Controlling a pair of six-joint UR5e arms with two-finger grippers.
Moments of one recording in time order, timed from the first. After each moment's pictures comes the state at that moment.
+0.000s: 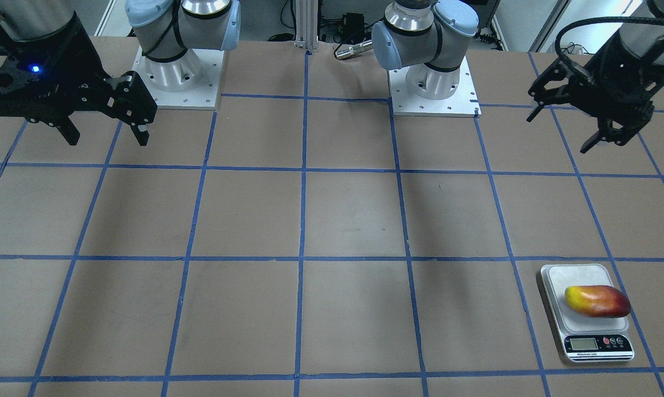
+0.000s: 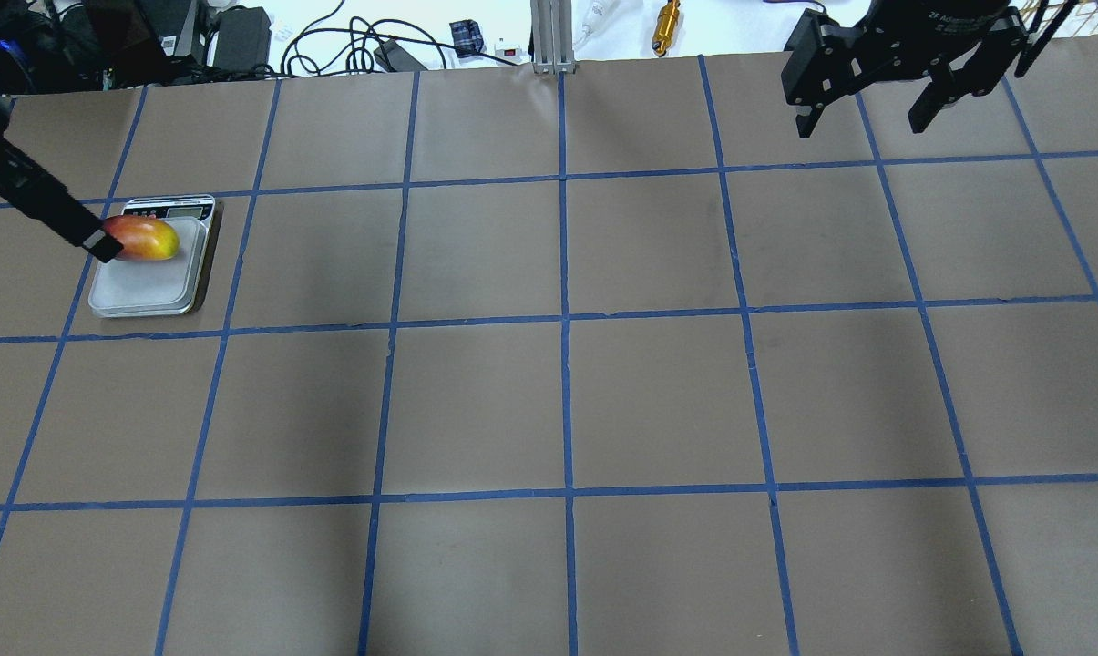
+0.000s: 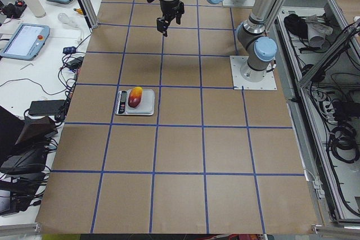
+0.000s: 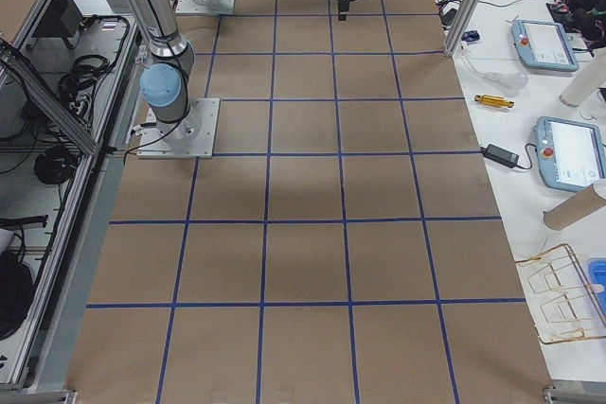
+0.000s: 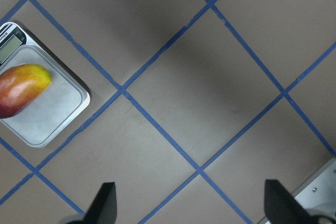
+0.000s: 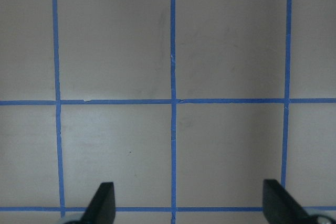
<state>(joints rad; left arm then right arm) -1.27 -1.55 -1.51 -1.71 1.54 0.89 1.54 -1.53 1.41 -1.53 -1.56 -0.04</state>
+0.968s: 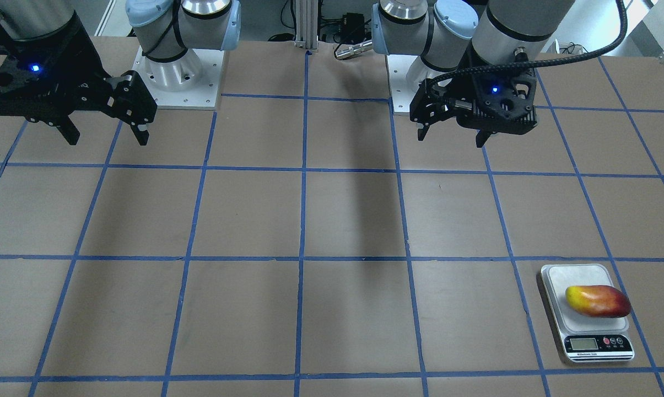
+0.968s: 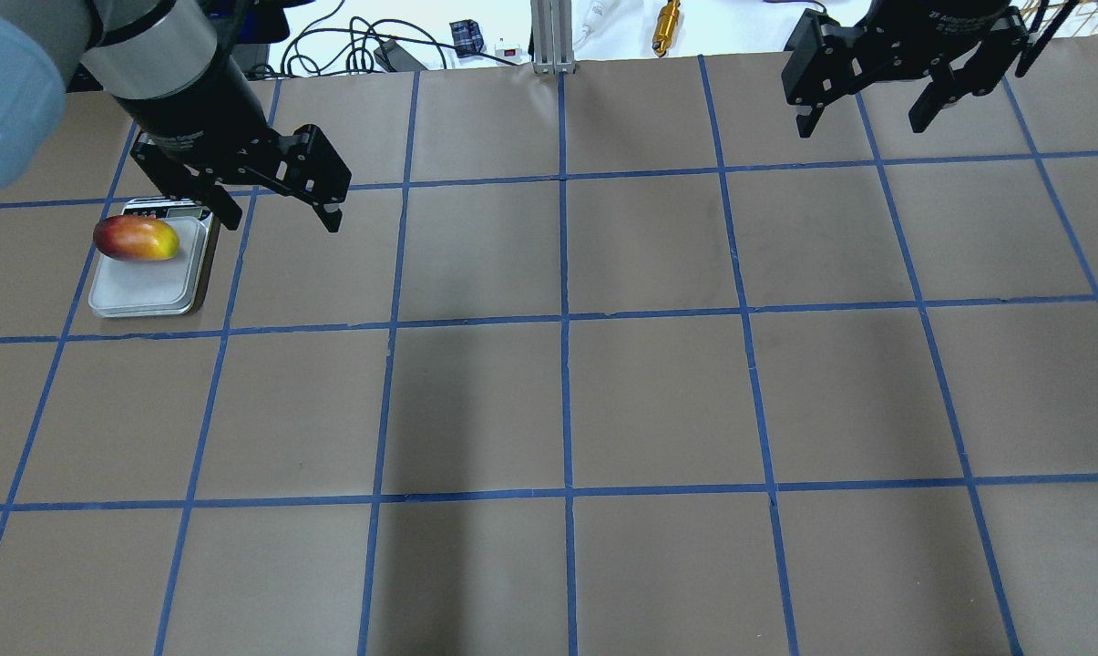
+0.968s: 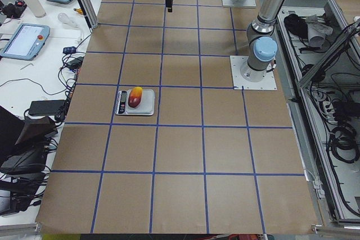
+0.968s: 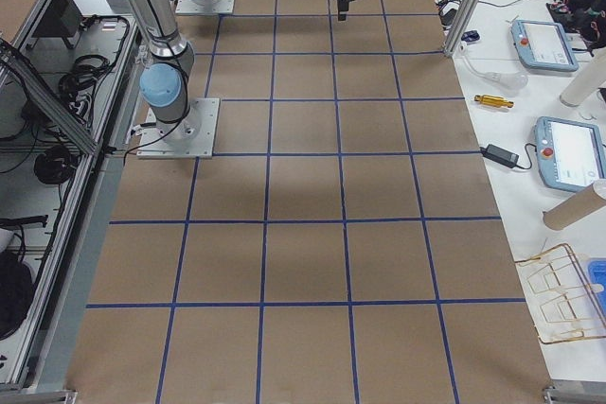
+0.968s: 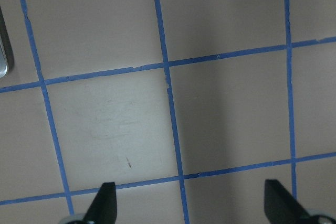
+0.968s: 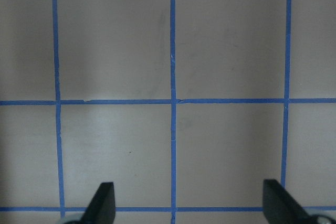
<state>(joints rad) -1.59 -1.59 -1.51 -1.63 1.54 0.06 1.54 -1.53 1.41 -1.53 -1.56 -0.04</state>
